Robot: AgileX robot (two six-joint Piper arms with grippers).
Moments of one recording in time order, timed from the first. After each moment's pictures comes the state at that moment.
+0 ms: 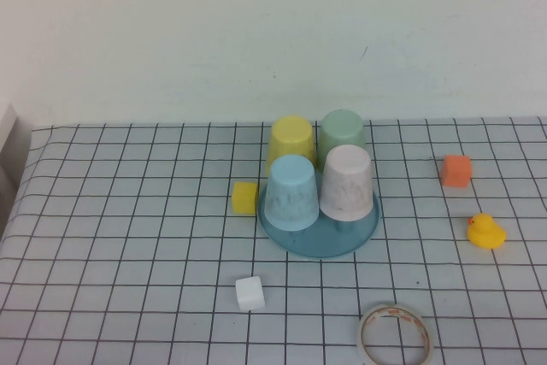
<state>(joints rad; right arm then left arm) -0.01 -0.01 0.02 0.01 0.40 -0.20 -0.07 -0.01 0.01 -0.05 0.38 0.03</state>
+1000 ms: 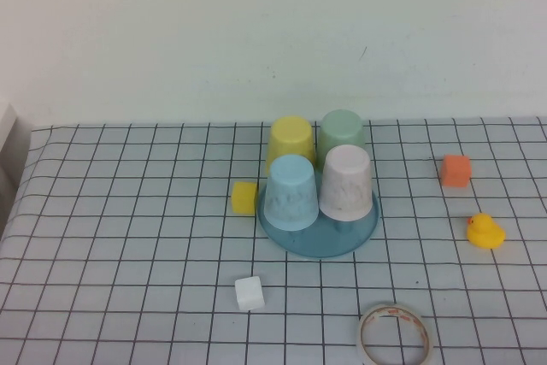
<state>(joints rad) -0.01 -0.01 0.02 -0.06 0.41 0.02 -0.07 -0.01 0.01 -0.05 0.38 0.04</state>
